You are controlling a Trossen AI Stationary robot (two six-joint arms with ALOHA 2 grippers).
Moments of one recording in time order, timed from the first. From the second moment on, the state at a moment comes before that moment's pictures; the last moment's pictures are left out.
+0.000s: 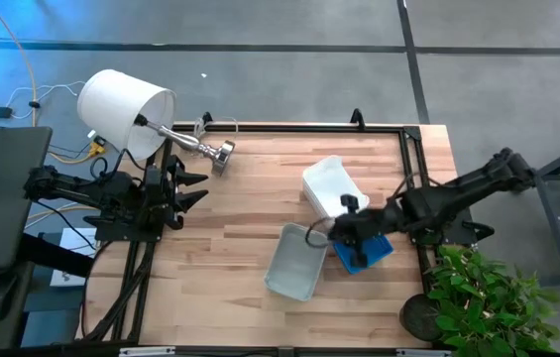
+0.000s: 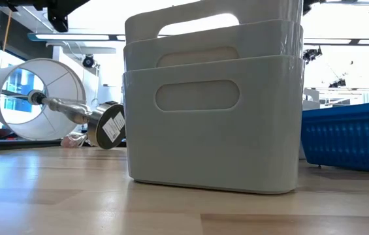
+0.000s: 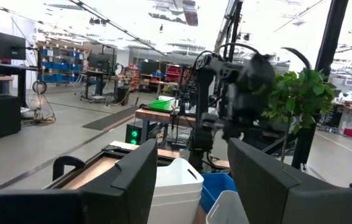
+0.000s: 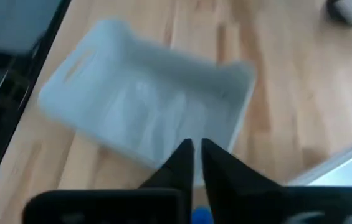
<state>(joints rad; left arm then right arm) -0.10 0.37 0.33 0.24 -0.38 -0.07 0.35 1.23 1.01 -0.54 0.19 0.17</state>
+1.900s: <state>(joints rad) -0.10 0.37 0.33 0.24 -0.38 -0.06 0.30 1.86 1.04 0.01 -0.05 0.33</state>
